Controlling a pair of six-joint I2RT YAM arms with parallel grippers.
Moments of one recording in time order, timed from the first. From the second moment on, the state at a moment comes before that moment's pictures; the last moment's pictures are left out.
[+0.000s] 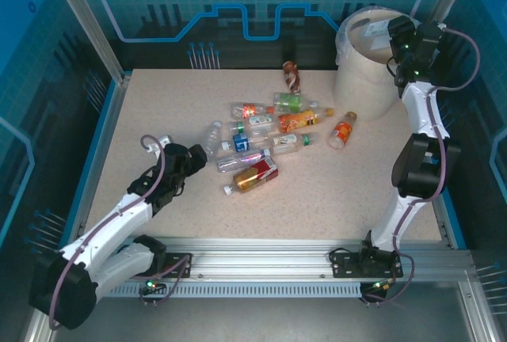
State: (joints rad) left arm -0.37 0.97 0.57 -0.34 -0.33 -0.84; right arm -0.23 1.94 1.80 0.01 -0.12 1.01
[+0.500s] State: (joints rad) left arm -0.30 1.08 0.62 -0.37 -0.19 -0.89; right arm -0.17 2.02 2.09 -0.24 -0.07 0.73
